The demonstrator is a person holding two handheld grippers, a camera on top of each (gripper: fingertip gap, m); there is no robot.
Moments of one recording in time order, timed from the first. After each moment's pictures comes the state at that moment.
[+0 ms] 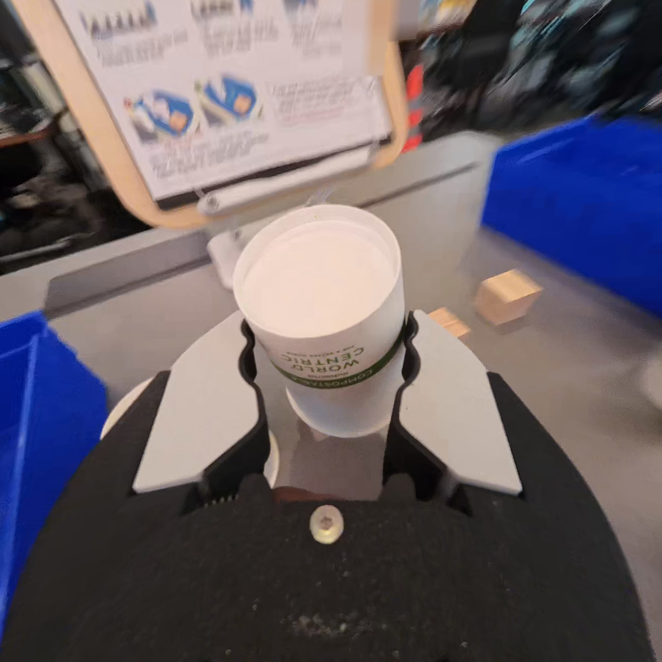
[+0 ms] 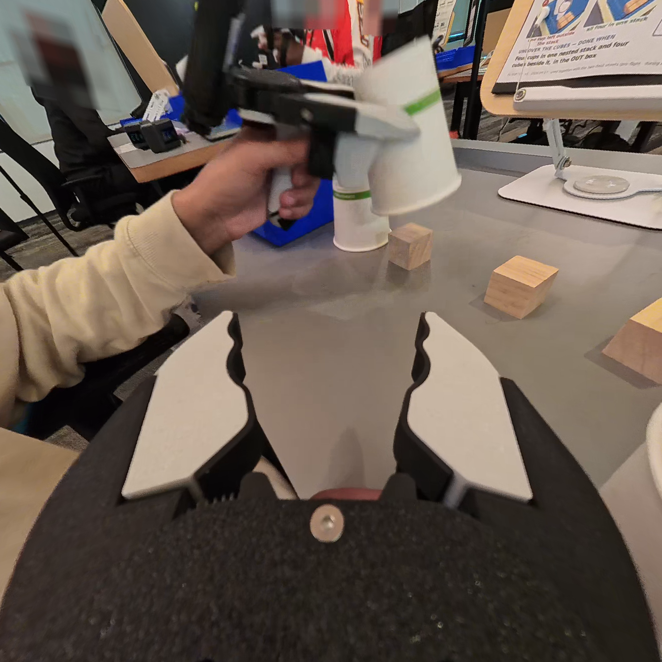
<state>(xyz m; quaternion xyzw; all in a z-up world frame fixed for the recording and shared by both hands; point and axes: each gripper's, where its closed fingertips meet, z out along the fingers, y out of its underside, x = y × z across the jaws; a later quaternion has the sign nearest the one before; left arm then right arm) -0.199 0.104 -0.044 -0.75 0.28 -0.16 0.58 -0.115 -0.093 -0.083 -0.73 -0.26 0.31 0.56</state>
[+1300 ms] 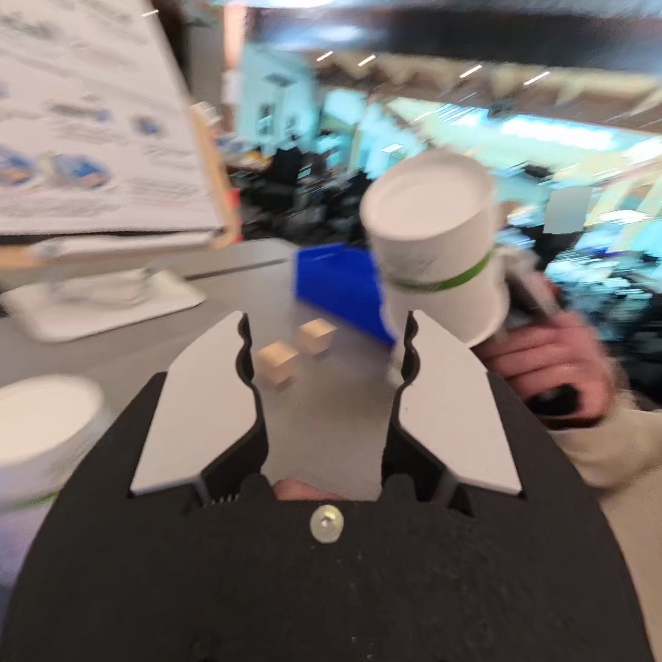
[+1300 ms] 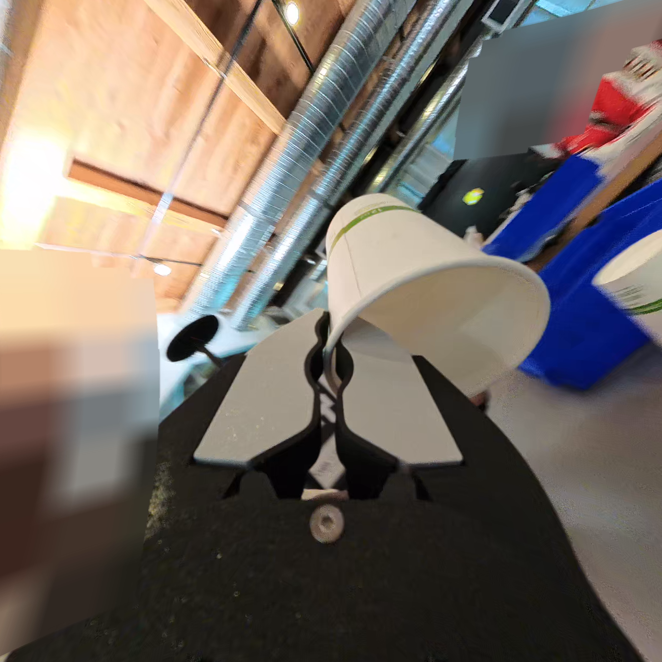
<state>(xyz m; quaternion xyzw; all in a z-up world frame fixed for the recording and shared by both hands) -0.218 -0.001 0.015 -0.63 0.30 -0.45 0.56 -0.139 -0.069 0.058 -0.49 -0.06 0.78 0.38</state>
